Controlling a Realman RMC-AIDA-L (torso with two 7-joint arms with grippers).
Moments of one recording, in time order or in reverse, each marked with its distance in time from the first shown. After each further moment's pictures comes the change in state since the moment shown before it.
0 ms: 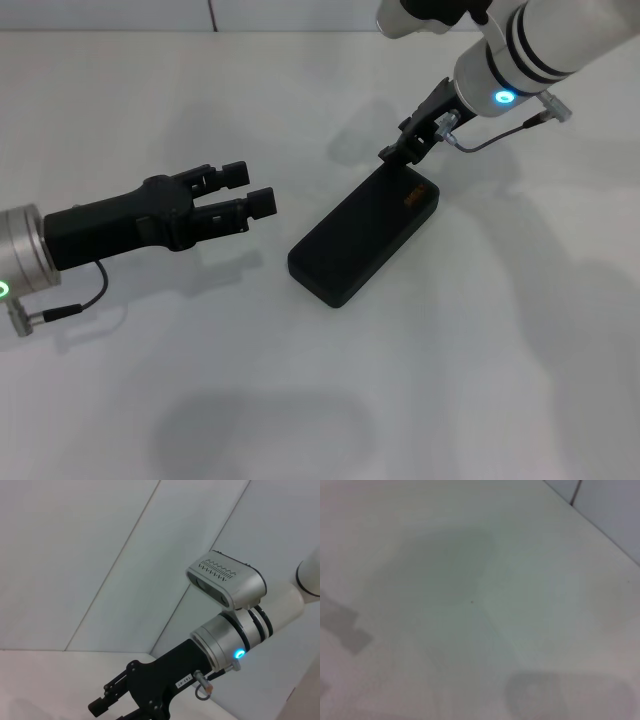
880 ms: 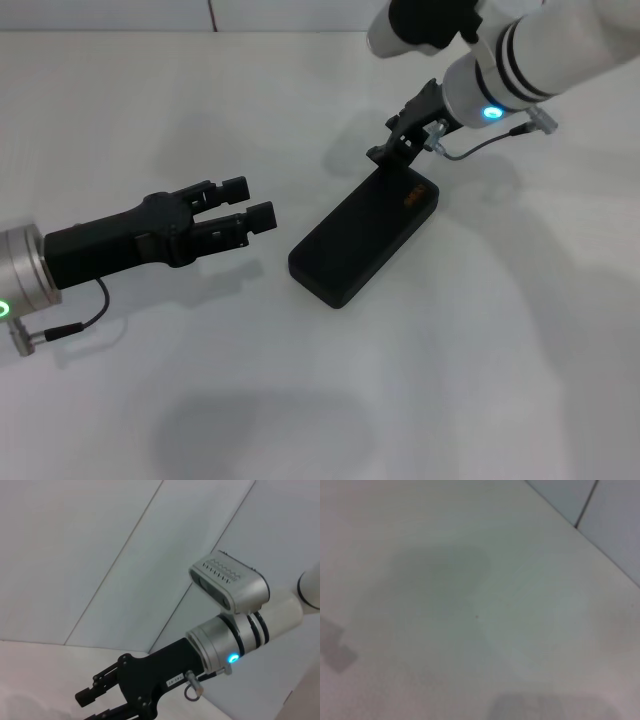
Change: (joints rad) left arm 0.030 -0.016 -0.002 -0.002 -0.001 0.011 -0.002; right arm -0.067 0.000 -0.176 -0.083 0.111 0.117 0.000
